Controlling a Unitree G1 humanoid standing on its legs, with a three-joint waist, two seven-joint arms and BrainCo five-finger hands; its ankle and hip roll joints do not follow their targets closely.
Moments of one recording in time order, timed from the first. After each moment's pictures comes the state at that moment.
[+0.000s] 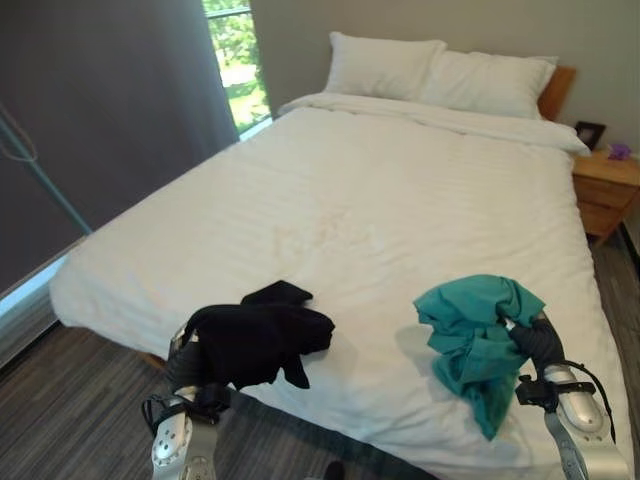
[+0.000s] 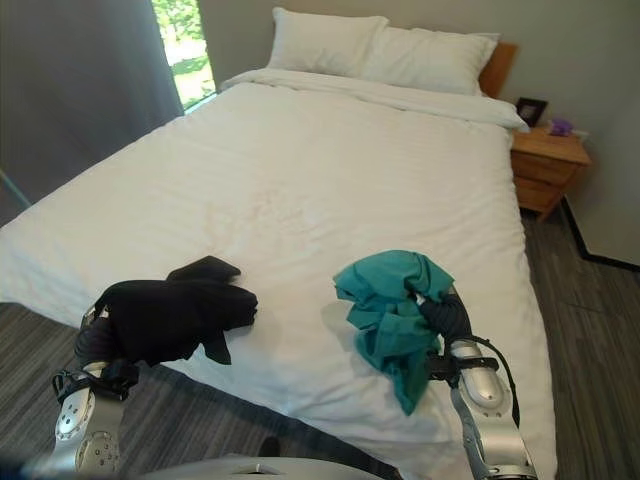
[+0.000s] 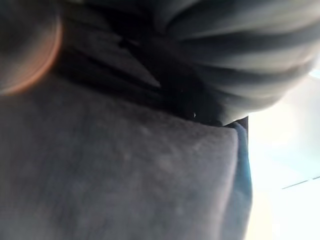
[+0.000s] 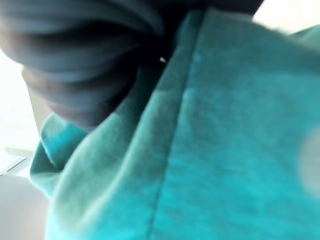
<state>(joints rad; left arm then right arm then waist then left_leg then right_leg) 0.28 0.26 0.17 0.04 -0.65 -0.21 0.03 0.22 -0.37 -0.03 -0.04 0.28 -0.19 0.08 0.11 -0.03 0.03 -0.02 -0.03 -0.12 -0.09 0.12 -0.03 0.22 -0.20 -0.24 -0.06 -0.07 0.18</state>
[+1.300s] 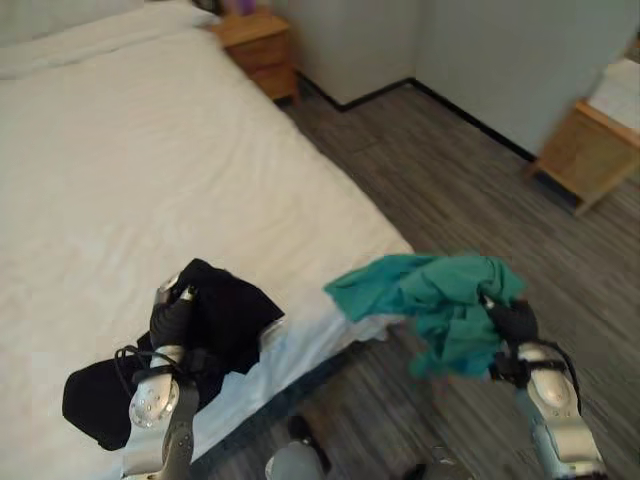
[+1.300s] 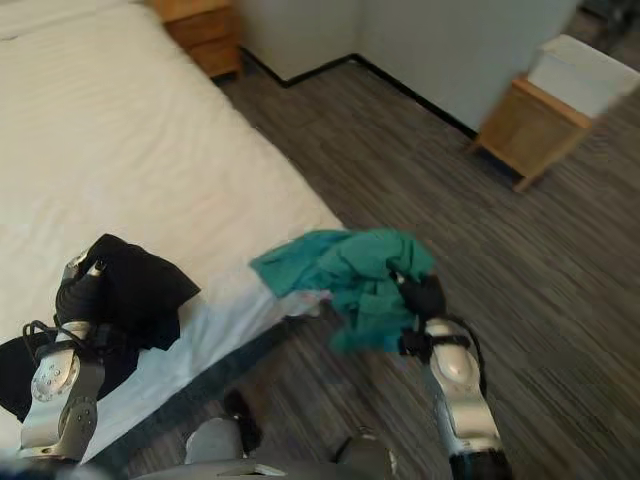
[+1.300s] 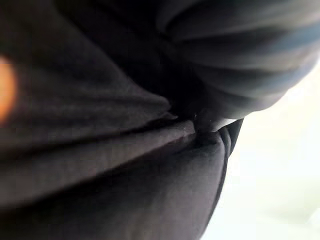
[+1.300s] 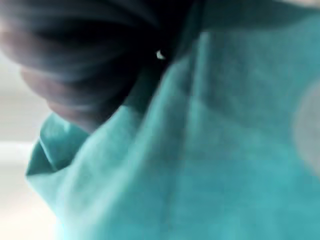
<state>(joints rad) 0.19 0.36 0.18 -0.03 -0.55 -0.23 0.03 0.03 -0.37 0.03 -0.04 0.27 -0.16 0.00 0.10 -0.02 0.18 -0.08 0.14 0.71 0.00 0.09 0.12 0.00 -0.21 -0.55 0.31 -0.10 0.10</state>
